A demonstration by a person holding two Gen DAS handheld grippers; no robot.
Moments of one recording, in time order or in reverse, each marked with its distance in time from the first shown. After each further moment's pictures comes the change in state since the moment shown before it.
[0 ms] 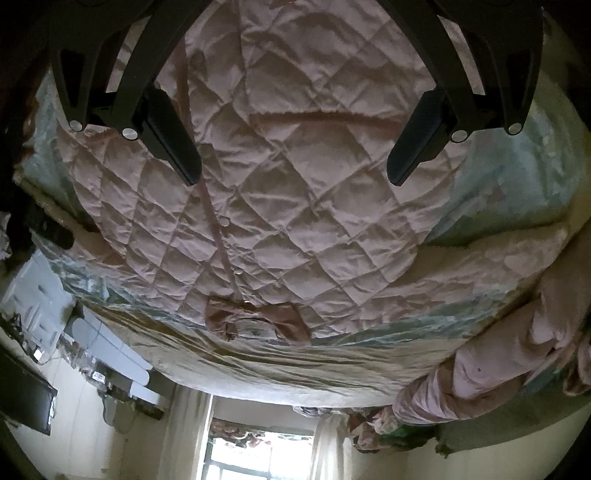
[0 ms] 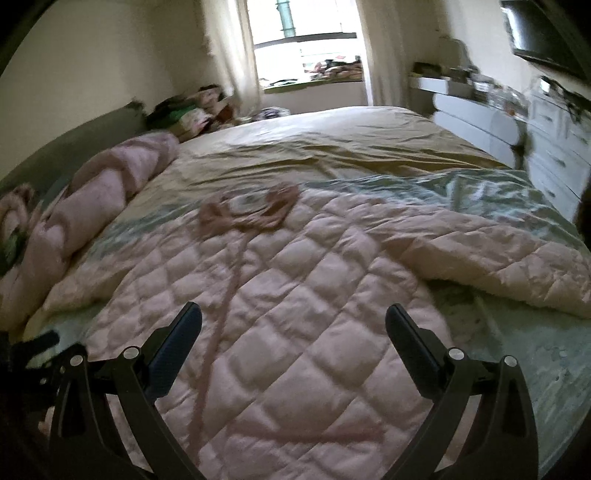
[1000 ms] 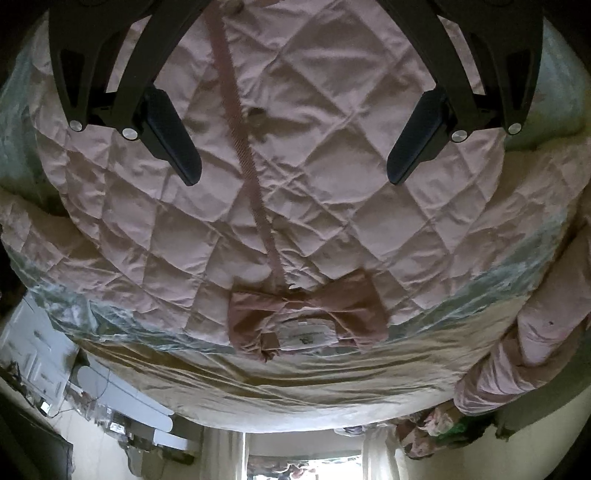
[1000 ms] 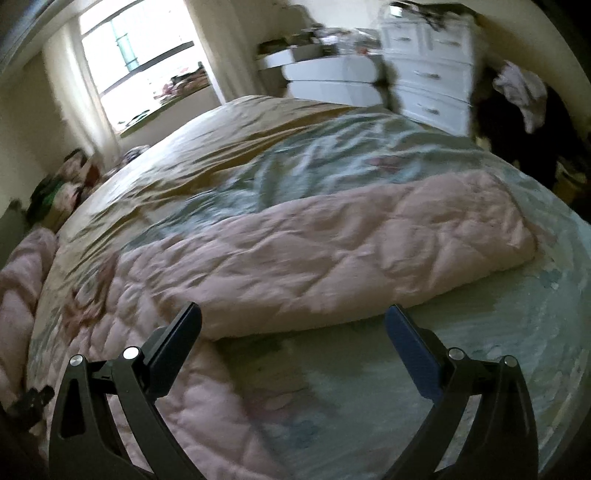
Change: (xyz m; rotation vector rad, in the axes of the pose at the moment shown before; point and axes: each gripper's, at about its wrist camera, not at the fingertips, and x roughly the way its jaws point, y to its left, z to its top) left arm 0.140 -0.076 0.085 0.176 0.106 -0.014; right arm 0.025 -0.229 0.015 0.449 -0.008 -0.328
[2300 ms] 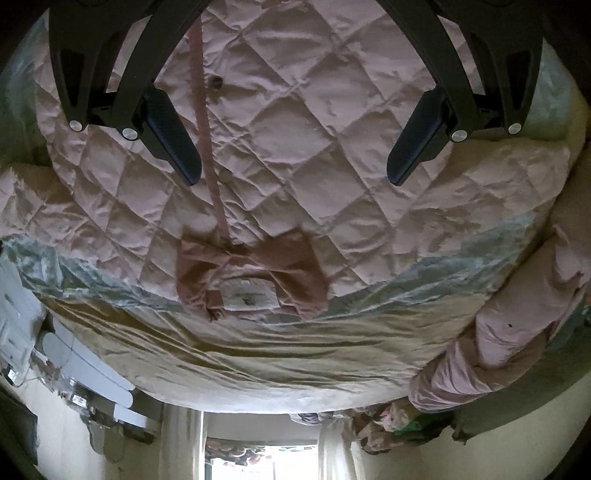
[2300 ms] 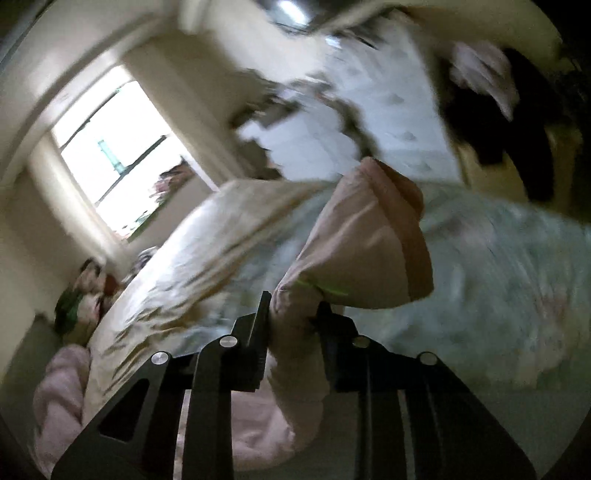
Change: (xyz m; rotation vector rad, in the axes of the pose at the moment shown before) left arm -0.035 0.044 0.036 -0.102 -0.054 0.124; right arm -0.004 -0.102 0.111 0.214 -0.254 0.169
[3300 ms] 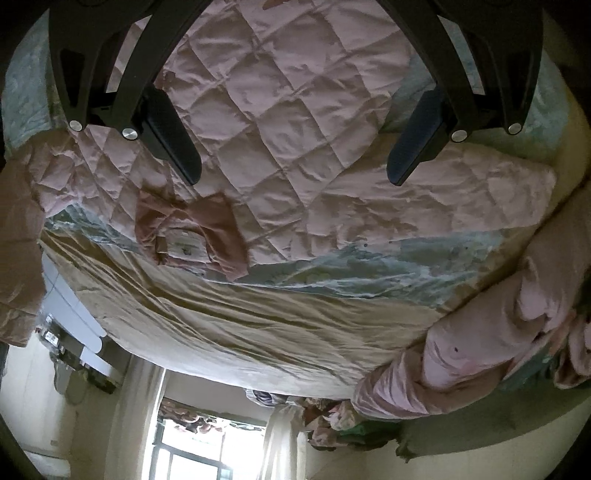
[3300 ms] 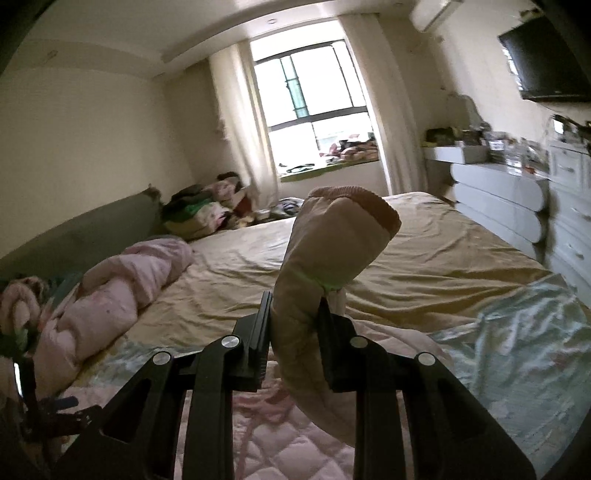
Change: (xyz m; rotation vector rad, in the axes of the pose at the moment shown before) left arm -0.043 0.124 0.013 -0.204 -0.053 -0.002; right arm -0.032 0.351 -0.079 -0.542 0.053 0.462
